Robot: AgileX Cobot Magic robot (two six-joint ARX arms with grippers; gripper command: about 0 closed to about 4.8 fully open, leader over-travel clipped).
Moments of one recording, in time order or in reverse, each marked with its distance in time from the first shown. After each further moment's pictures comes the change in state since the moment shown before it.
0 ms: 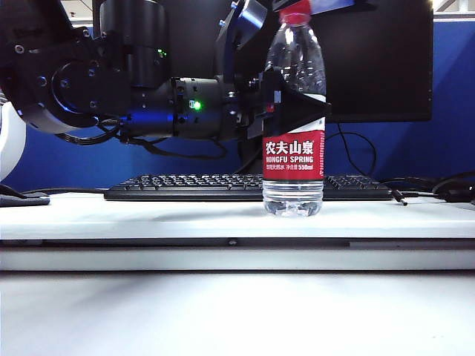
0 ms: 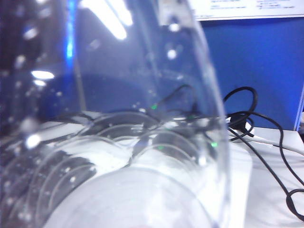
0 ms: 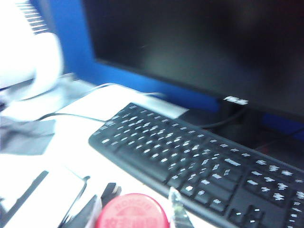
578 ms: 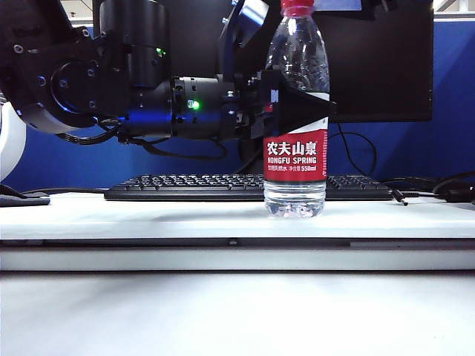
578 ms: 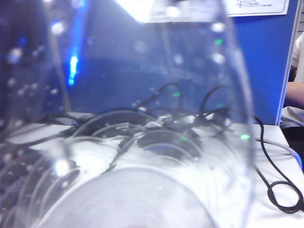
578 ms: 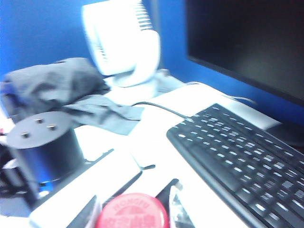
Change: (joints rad) left arm 0.000 0.000 -0.002 0.002 0.040 0.003; right arm -0.229 0.035 0.009 -0.008 -0.707 -0.047
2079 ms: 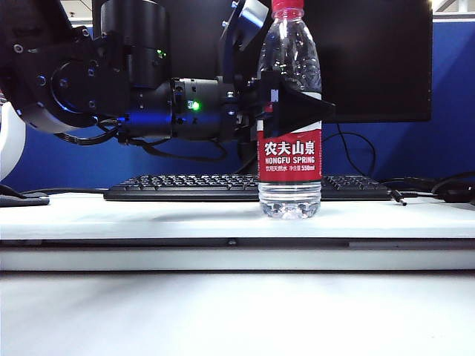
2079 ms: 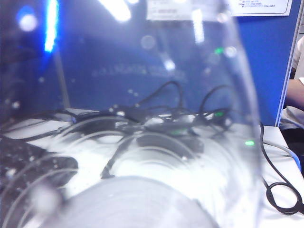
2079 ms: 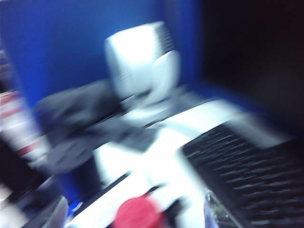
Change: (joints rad) left arm 0.000 -0.001 0.000 -0.018 -0.002 -0.012; right arm -0.148 -0.066 0.065 -0.007 -0.113 0.103
